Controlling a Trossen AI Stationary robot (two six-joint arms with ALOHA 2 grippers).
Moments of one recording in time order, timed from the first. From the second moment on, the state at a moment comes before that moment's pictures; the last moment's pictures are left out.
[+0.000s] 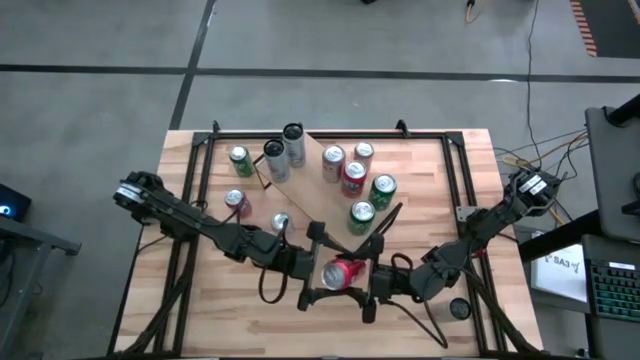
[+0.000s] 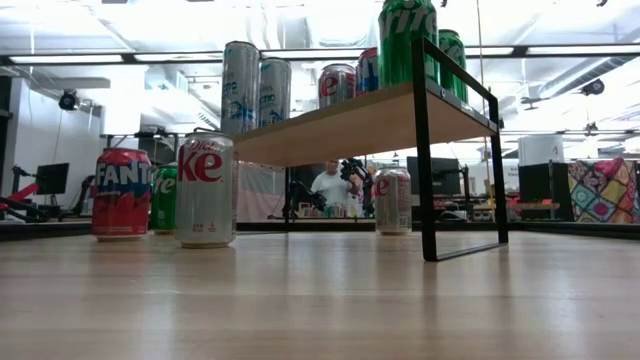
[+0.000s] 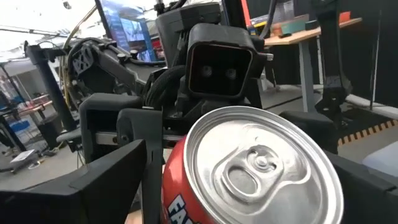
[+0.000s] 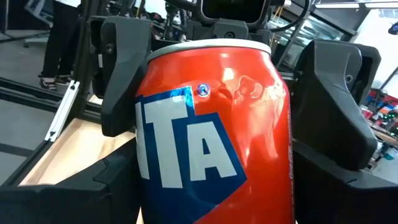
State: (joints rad) left arm -0.40 1.63 1.18 0.48 -0.21 0.26; right arm 0.63 1.57 1.09 0.47 0.75 -0.34
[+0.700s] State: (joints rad) left arm -0.41 1.63 1.16 0.61 -0.13 0.36; right arm 0.63 1.57 1.09 0.51 0.73 -0.32
